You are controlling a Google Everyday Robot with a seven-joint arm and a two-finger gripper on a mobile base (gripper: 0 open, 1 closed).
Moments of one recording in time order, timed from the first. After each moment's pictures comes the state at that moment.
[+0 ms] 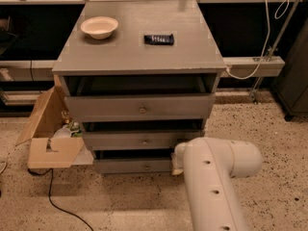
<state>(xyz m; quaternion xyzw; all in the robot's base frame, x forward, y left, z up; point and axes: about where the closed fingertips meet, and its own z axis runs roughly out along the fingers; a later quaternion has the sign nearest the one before) 0.696 -0.124 0.170 -0.72 0.68 -0.01 0.14</state>
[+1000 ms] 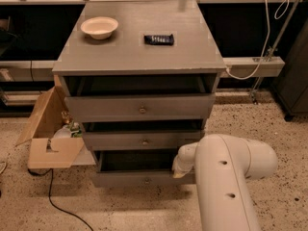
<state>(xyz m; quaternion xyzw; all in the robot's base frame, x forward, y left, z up) 0.659 -0.122 0.197 -0.74 0.66 0.01 0.14</state>
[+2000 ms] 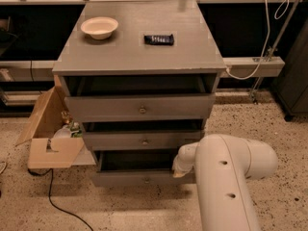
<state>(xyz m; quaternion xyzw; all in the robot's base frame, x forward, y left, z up) 0.659 -0.122 0.197 -0.74 0.66 0.01 0.14</state>
